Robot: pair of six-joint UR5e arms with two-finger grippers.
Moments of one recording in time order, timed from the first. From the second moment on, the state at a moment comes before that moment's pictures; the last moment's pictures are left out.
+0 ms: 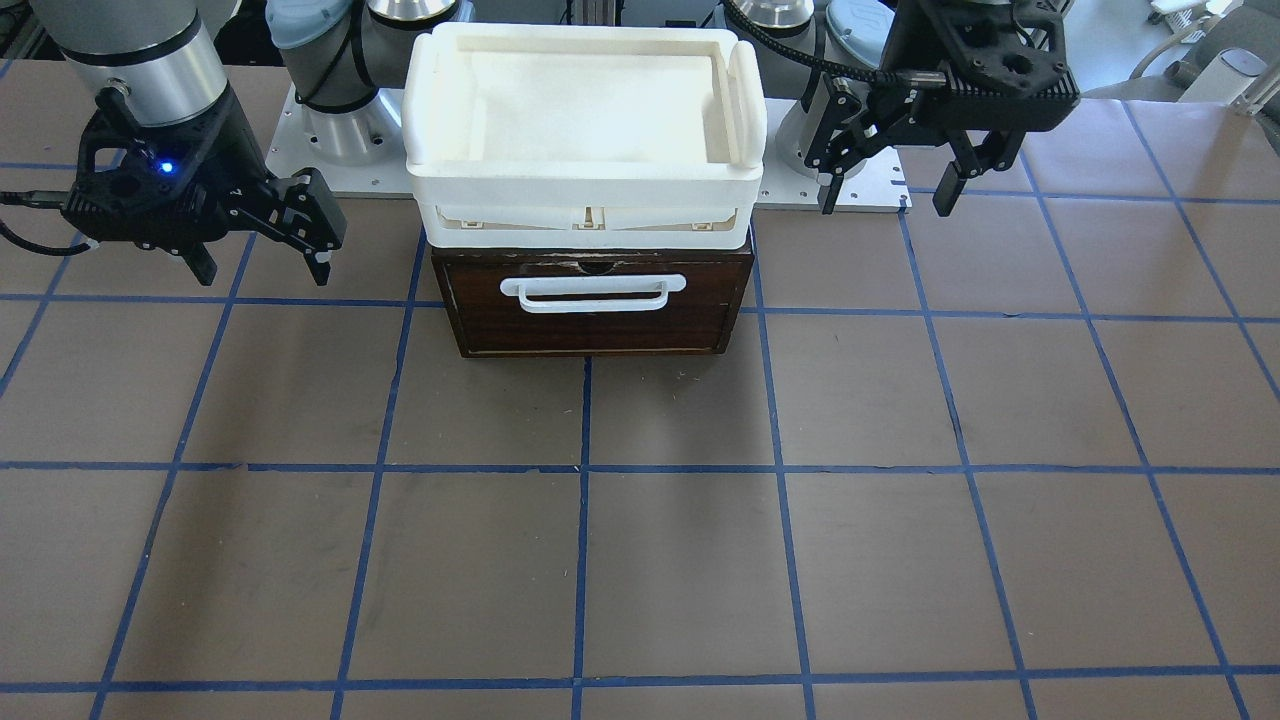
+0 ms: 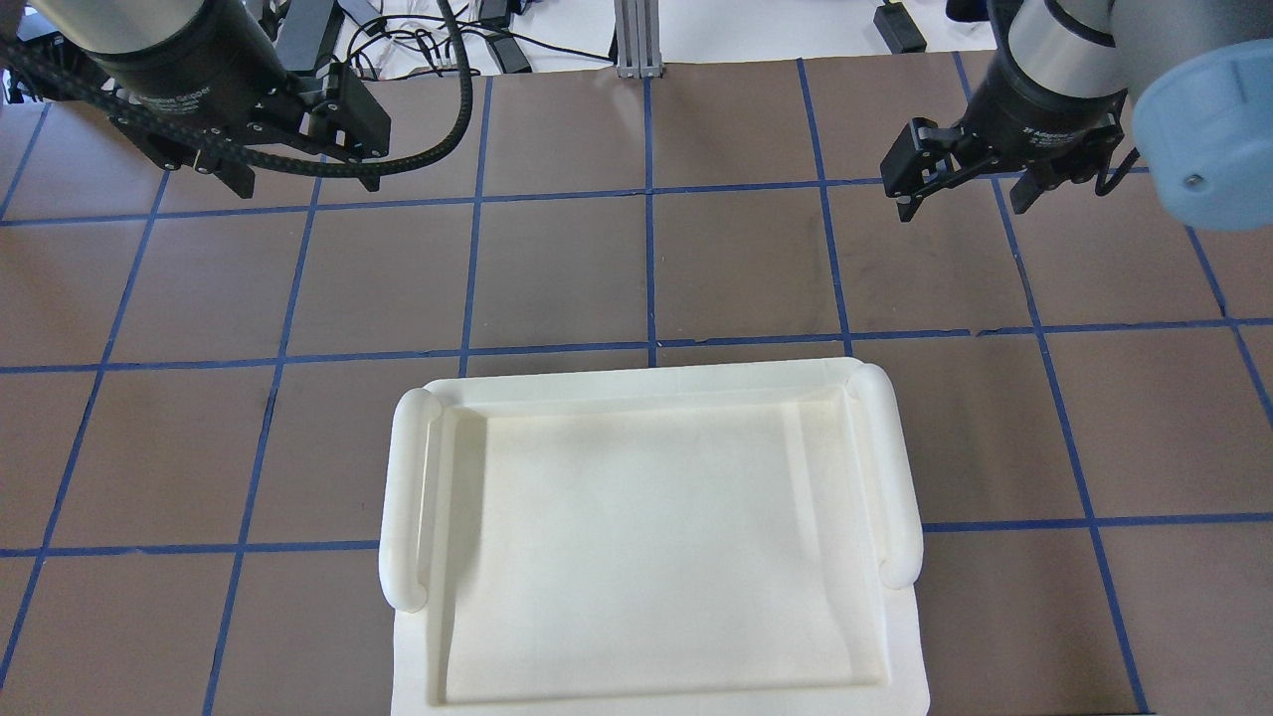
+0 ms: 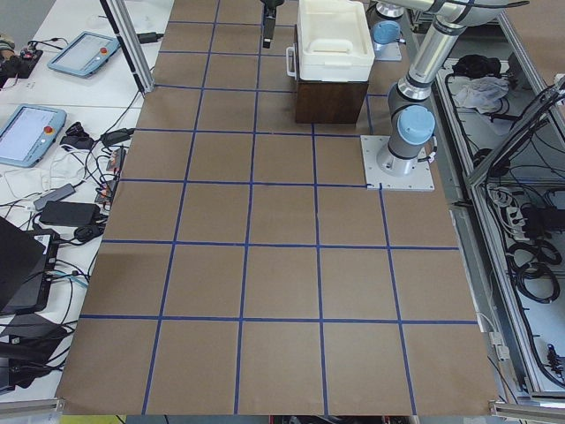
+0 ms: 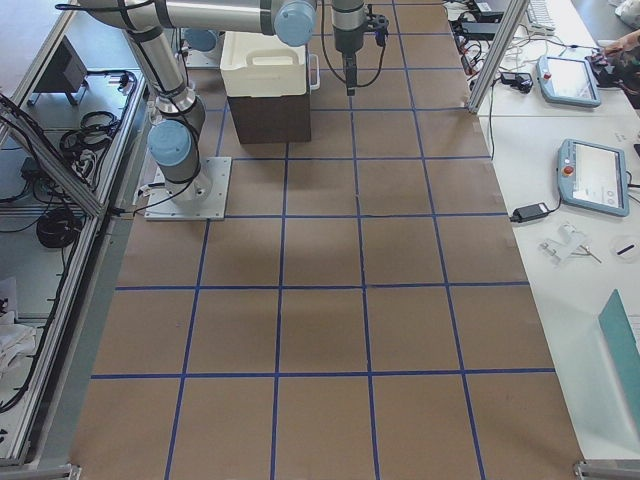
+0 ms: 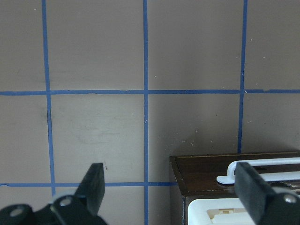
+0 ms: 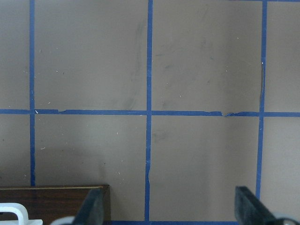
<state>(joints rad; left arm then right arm) -1.60 -1.52 -1.47 -1.59 1.59 -0.05 1.53 -1.60 1.64 -1.72 -1.57 -0.07</state>
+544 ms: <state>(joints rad) -1.59 -1.56 -1.49 -1.58 1.59 -0.06 1.53 -1.60 1.64 -1.72 -1.57 -0.06</state>
